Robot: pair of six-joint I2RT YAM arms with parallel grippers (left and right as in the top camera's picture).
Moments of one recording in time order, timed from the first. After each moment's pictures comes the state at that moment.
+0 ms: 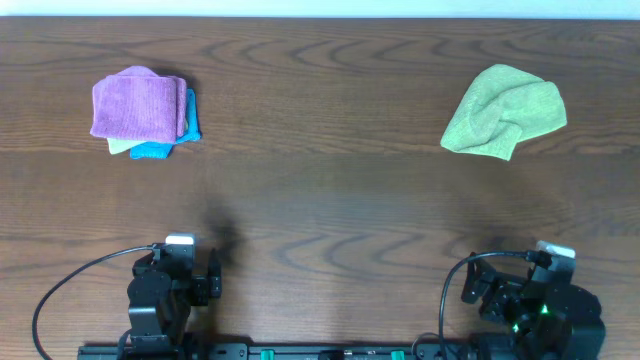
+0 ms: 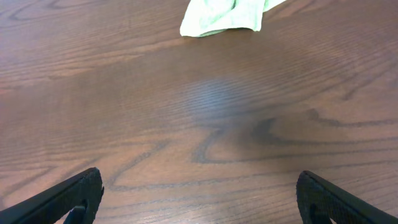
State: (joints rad) left arm 0.00 0.01 0.17 -0.79 -0.02 0.09; right arm 0.00 0.24 0.68 -1.13 0.03 0.29
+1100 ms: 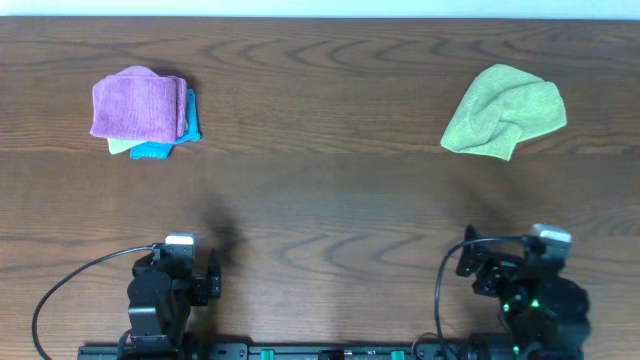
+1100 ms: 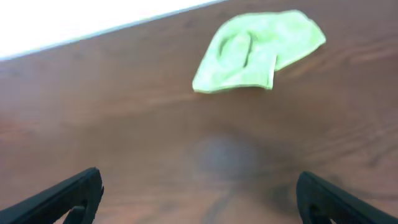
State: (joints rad) left arm 0.00 0.01 0.17 -0.79 -0.02 0.09; right arm 0.00 0.15 0.45 -0.76 0.02 0.23
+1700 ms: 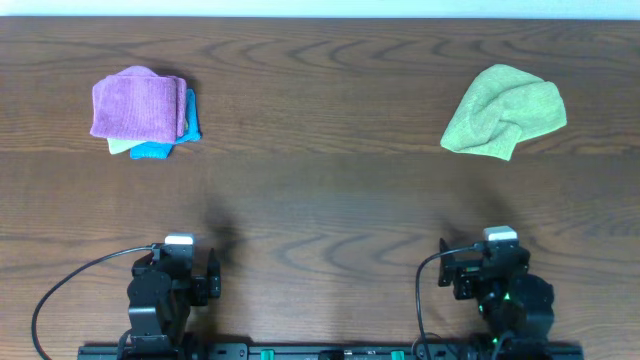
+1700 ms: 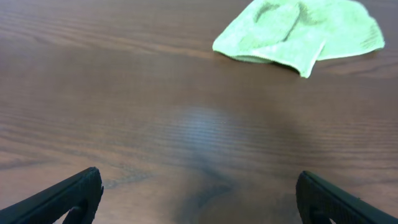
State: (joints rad) left arm 0.00 0.01 0.17 -0.79 -0.03 0.09; right arm 0.01 0.02 0.18 -0.67 -0.07 -0.04
